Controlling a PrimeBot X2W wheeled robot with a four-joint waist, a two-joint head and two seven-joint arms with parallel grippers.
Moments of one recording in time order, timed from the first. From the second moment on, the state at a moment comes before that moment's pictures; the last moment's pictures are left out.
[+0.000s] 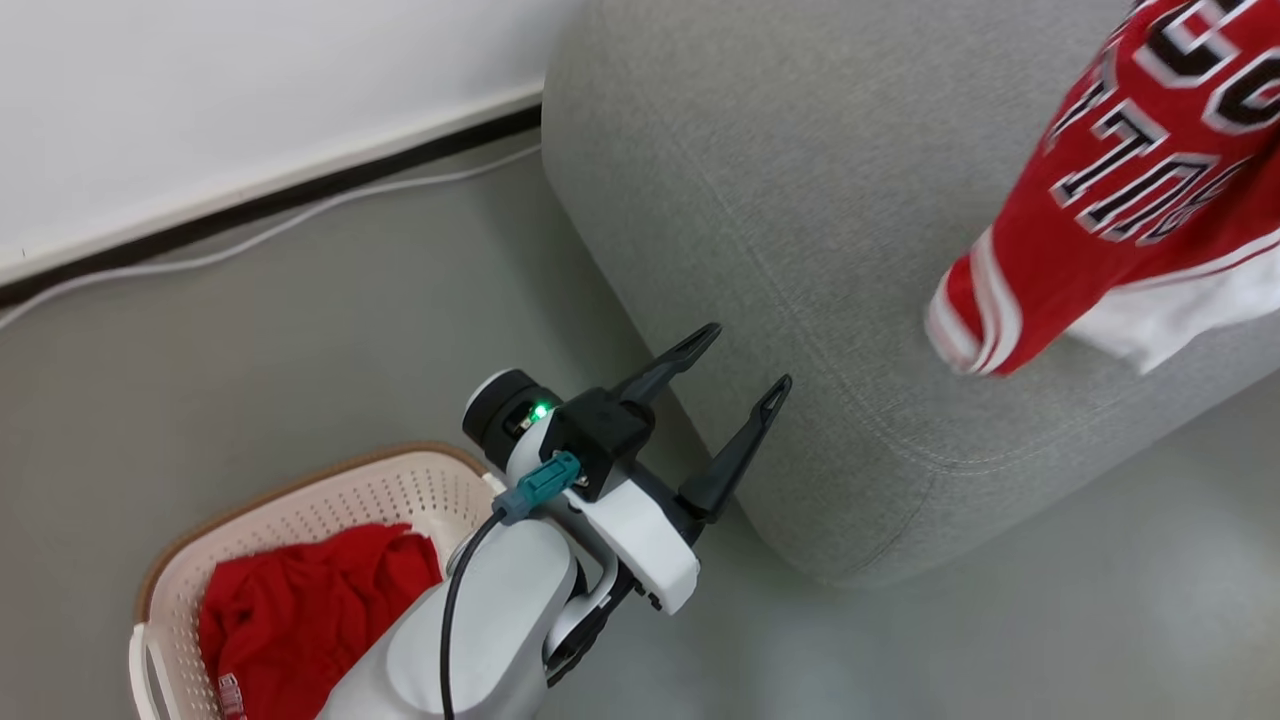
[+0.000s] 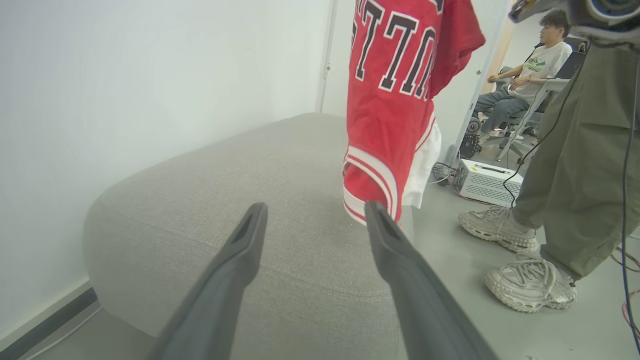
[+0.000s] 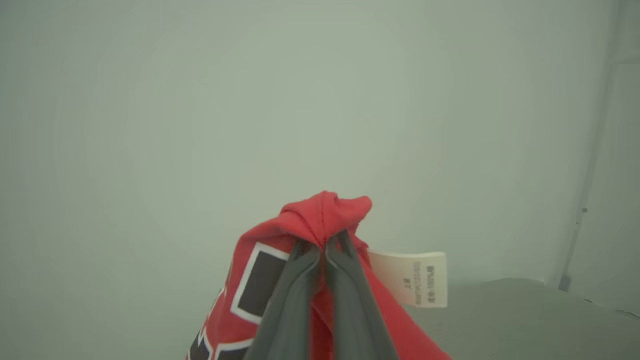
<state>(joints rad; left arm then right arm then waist) -0.55 0.05 -0.73 0.42 -0.39 -0.12 -0.26 -0.69 -0.52 0.18 0.28 0.67 0.12 -0.26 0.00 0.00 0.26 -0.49</state>
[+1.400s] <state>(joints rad) -0.78 0.06 -1.02 0.33 -0.43 0.03 -0.26 -1.08 -0.66 -0.07 0.91 0.67 0.13 -0.26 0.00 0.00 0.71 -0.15</state>
